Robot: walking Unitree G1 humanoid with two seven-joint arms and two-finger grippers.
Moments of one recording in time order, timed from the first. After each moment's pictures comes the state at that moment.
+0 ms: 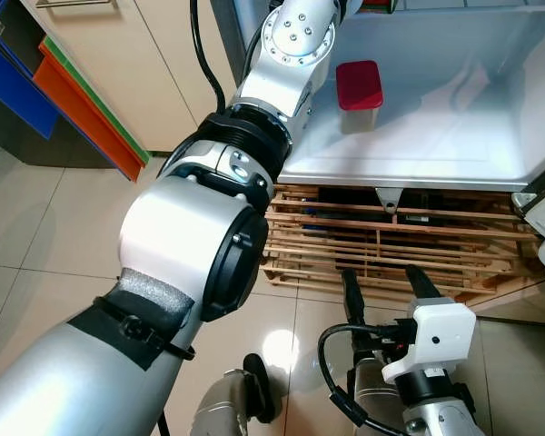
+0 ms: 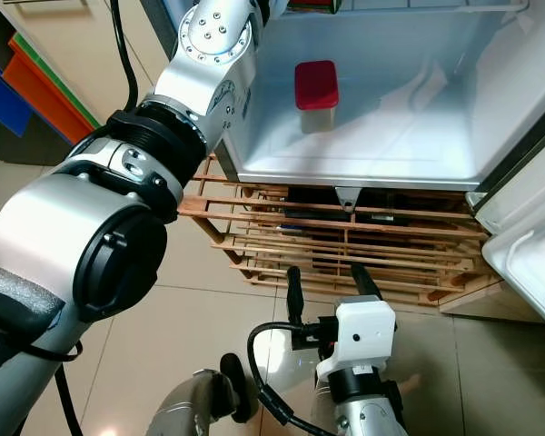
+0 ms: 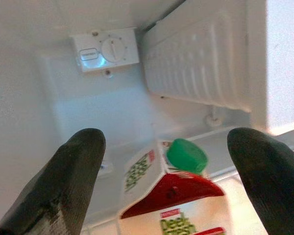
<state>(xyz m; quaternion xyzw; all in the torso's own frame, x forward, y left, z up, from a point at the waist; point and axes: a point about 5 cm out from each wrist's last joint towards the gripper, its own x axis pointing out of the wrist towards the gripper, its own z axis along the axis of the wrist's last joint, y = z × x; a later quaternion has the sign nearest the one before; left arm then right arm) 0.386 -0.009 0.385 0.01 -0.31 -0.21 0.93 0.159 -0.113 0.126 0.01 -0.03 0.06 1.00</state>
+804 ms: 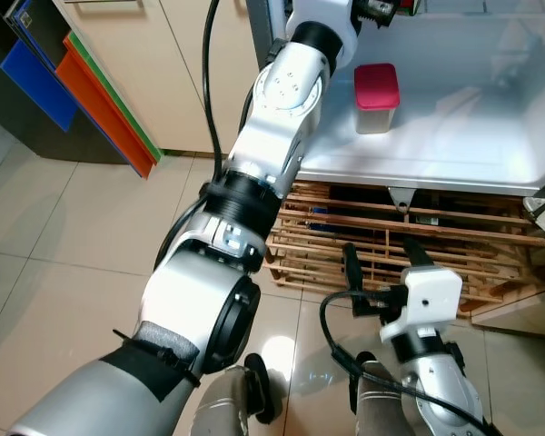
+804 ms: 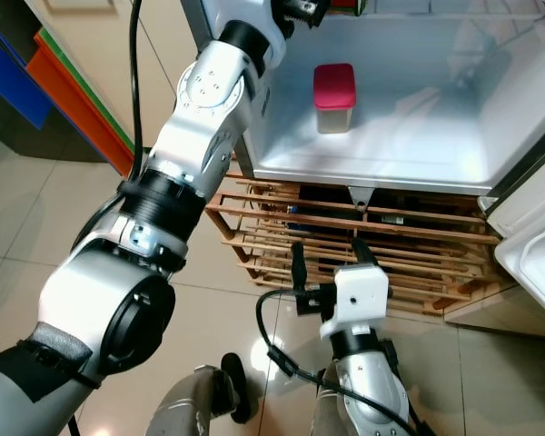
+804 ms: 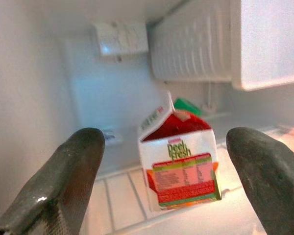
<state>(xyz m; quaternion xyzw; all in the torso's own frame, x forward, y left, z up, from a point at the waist) 0.368 0.002 0.343 -0.01 -0.30 -0.24 0.93 0.201 -0.122 0.122 -0.01 -0.06 0.06 1.00</state>
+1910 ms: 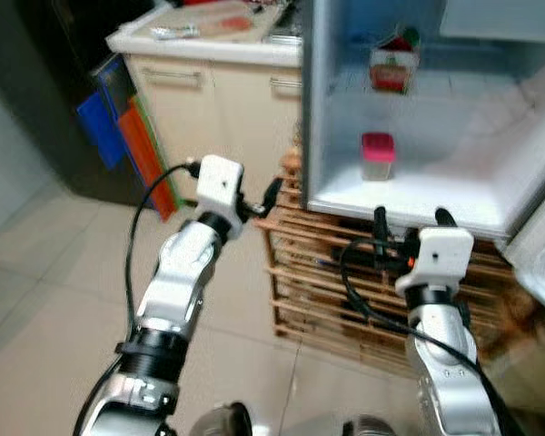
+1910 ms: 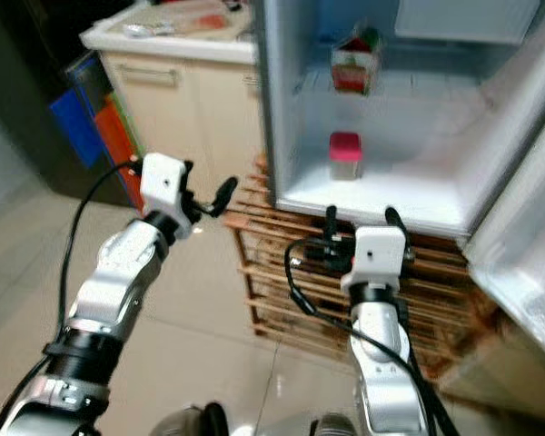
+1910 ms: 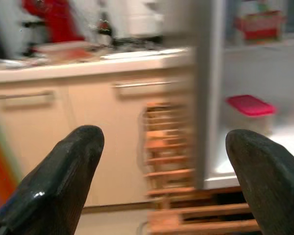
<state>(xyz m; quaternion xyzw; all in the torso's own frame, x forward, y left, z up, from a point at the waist) 0.328 0.106 0.147 0.02 -0.03 -0.19 0.98 0.258 -0.146 0.126 -0.06 -0.09 -0.03 0.99</state>
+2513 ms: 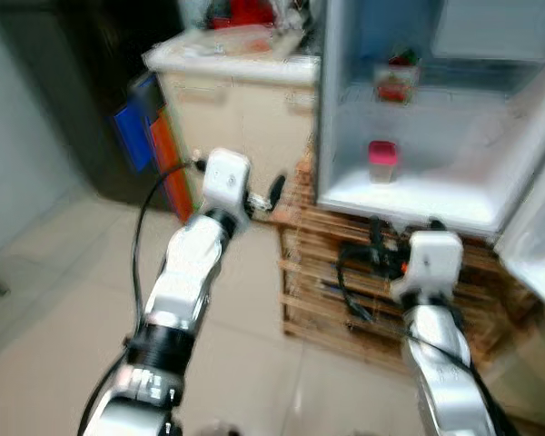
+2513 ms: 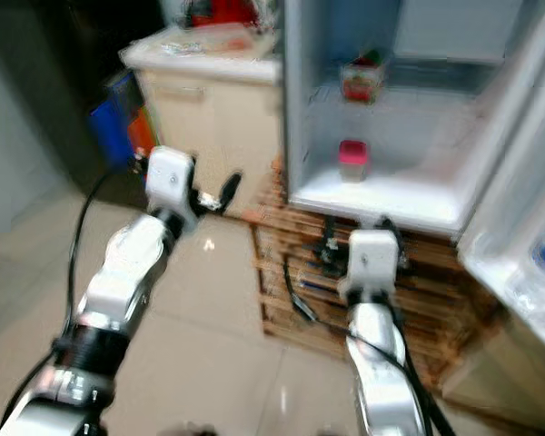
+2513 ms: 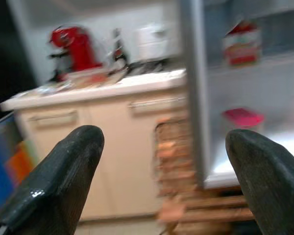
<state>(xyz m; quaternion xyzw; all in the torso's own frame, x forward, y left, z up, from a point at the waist) 0.334 0.103 0.149 0.04 -0.05 -0.19 0.98 0.253 -0.152 0.103 -0.07 -0.05 -0.04 1.00</state>
